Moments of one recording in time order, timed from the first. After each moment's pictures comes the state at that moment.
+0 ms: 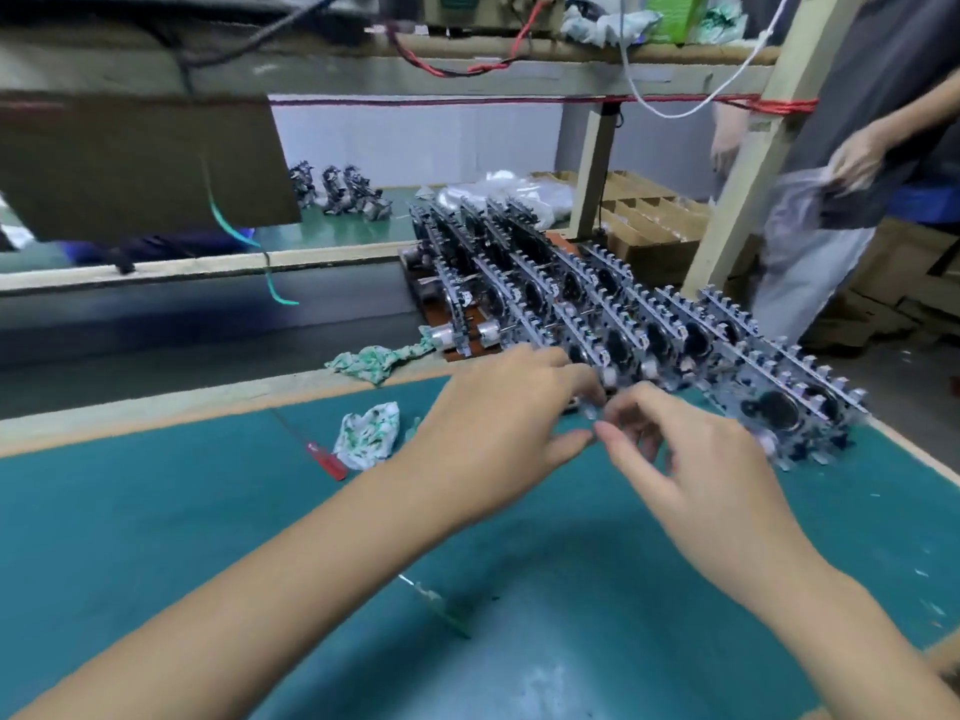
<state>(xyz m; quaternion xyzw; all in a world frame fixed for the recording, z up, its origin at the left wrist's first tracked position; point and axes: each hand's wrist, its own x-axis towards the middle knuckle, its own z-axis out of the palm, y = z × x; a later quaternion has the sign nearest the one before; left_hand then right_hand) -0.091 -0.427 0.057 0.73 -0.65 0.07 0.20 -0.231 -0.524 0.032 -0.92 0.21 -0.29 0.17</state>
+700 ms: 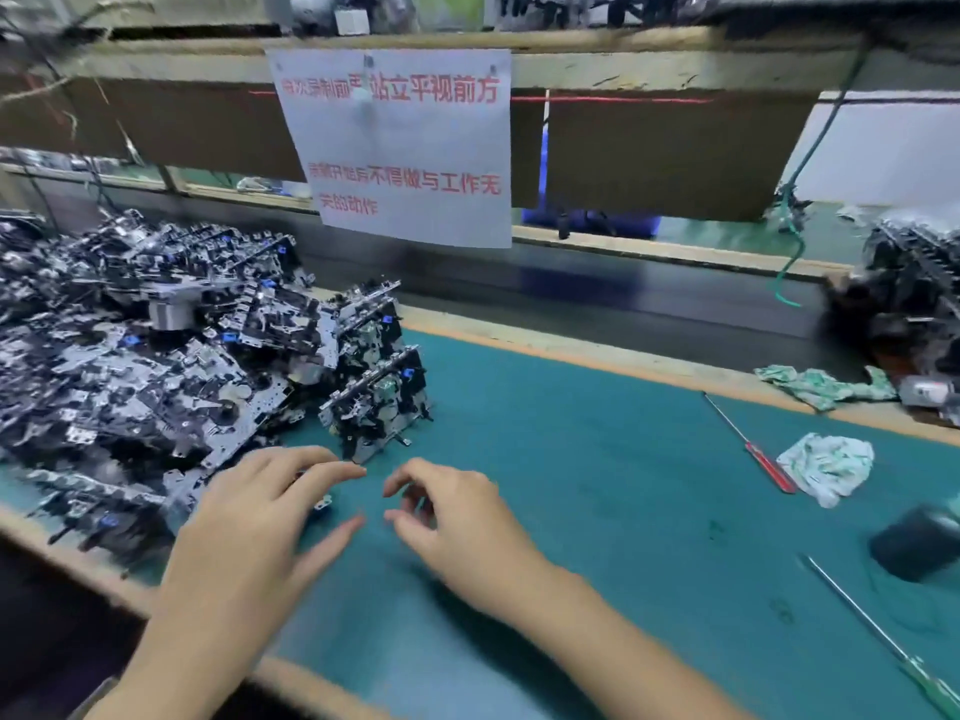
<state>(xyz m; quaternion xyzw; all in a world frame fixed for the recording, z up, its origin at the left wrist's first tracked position) -0.057 0.015 -0.011 0.95 -0.18 0.24 0.11 -0.026 -0.158 -0.044 -0.88 -0.20 0.00 0.42</state>
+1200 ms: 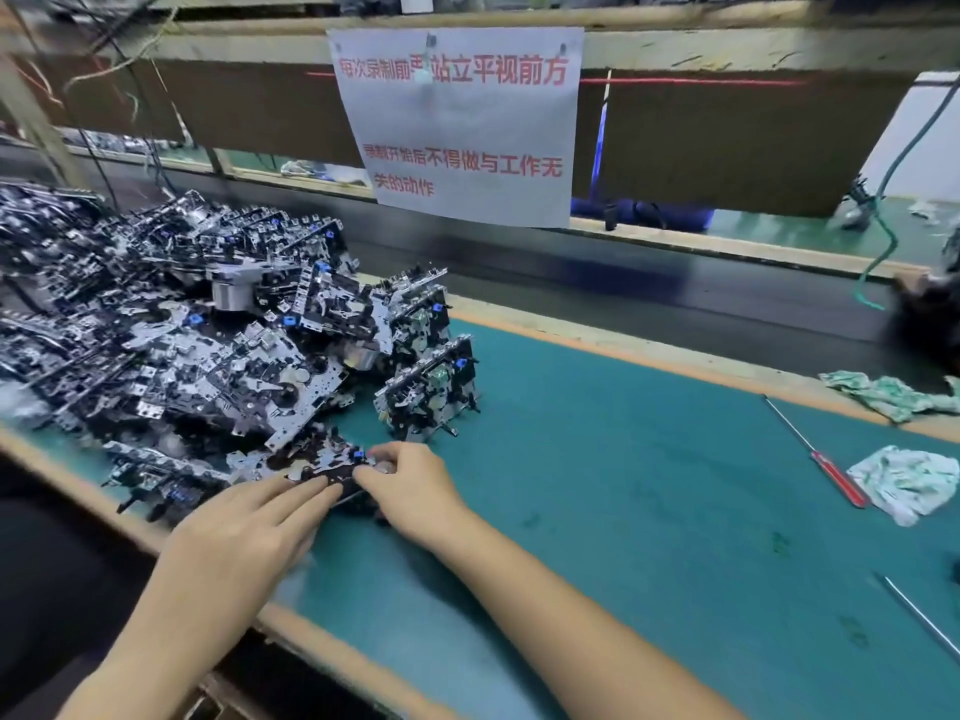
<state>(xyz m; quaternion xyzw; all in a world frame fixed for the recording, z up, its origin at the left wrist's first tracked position) -0.060 0.081 -0.038 0.94 -0.25 0.24 -0.06 0.012 -0.068 -0.056 -0.82 -0.05 0.16 0.55</state>
